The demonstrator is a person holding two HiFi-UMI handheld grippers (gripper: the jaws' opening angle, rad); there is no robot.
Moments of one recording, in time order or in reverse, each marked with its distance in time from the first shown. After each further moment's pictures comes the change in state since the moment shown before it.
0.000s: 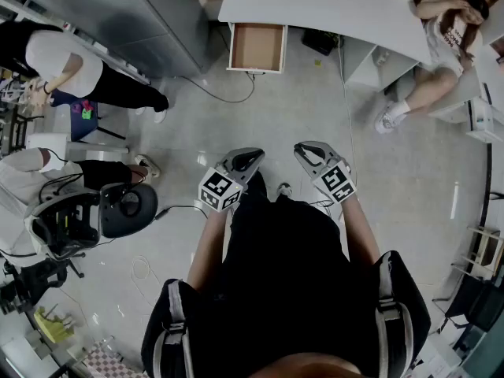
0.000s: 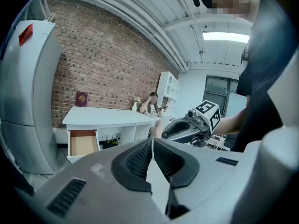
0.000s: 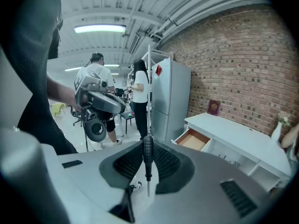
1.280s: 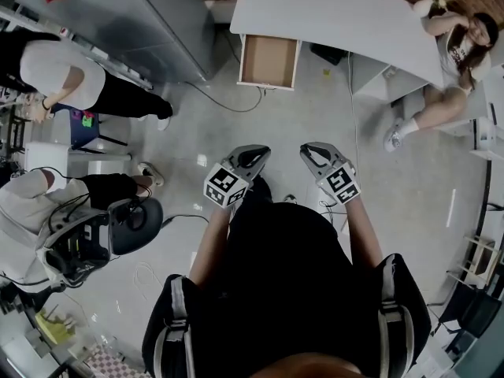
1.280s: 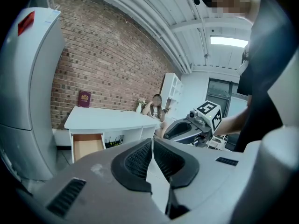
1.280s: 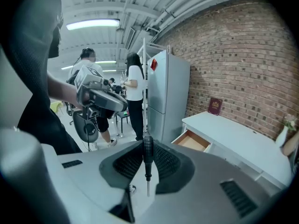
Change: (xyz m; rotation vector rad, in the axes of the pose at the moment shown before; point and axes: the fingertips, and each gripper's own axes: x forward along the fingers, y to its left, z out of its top) left arm 0.024 0.110 0.039 -0.029 -0.005 -0.027; right arm 0.075 -0.070 0.043 0.008 0.055 -0.009
